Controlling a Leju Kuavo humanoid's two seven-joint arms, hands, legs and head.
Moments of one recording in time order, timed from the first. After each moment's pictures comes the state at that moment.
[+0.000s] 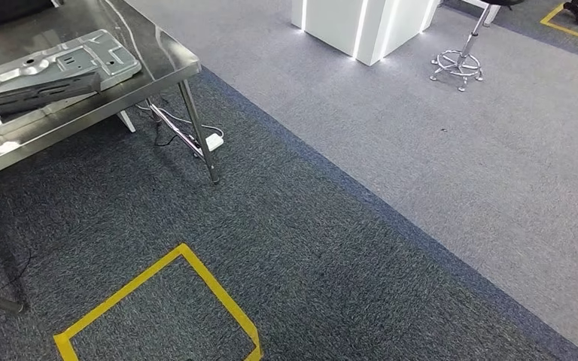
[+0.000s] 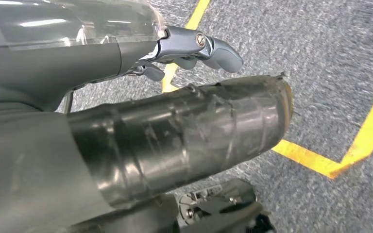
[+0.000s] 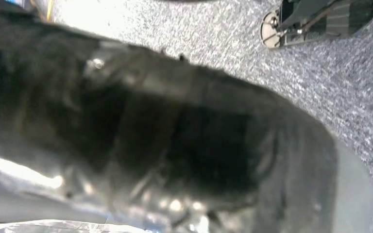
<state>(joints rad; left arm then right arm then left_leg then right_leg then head) -0.12 -0.09 -1.53 -0.13 1.33 0.56 -0.28 -0.05 0.23 -1.03 -0.25 0.82 -0.46 -0.15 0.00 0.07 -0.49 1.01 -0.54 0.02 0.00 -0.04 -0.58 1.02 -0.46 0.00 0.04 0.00</state>
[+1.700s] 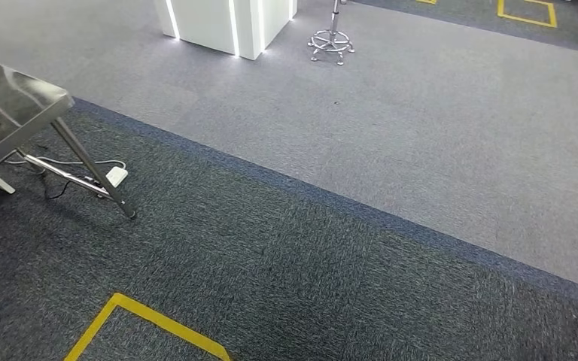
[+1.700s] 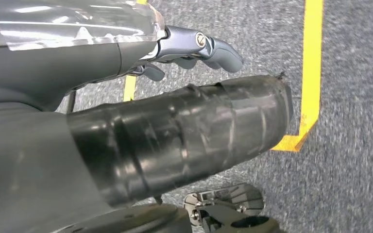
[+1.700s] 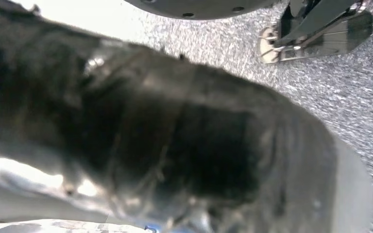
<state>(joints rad) -0.12 -0.09 -1.53 -0.13 1.33 0.57 -0.28 -0.05 0.23 -1.02 -0.25 0.84 -0.42 -0.15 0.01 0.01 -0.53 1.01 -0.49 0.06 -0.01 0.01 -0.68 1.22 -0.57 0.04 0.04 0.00</state>
